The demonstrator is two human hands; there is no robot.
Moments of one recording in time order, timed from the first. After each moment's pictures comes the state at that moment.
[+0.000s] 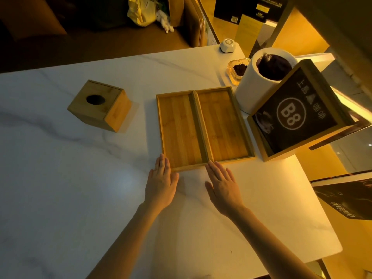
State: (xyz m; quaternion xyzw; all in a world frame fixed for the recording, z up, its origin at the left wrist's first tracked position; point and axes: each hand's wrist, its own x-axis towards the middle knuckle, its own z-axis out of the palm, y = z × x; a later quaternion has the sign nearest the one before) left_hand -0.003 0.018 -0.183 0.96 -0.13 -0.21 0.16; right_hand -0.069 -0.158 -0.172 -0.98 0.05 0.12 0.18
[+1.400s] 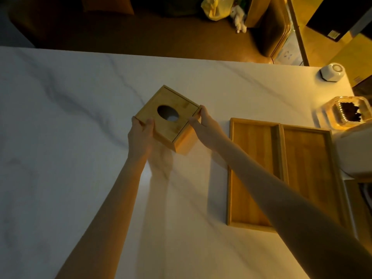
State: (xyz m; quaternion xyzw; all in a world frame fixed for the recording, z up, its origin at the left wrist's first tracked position) left_hand 0.205 0.169 -0.138 0.83 0.23 0.01 0.51; right_hand 0.232 0.007 -0.139 -0.85 0.00 0.18 0.49
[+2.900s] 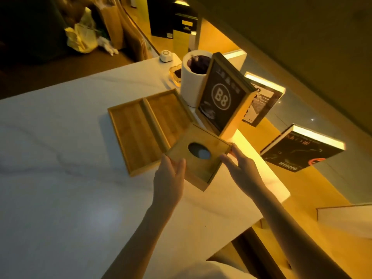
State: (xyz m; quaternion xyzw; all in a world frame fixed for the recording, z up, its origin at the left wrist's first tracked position) left_hand -0.073 -0.071 -0.092 0.86 -0.14 -0.10 0.47; right_hand -0.150 -0.225 -0.075 -0.83 0.33 -0.05 0.44
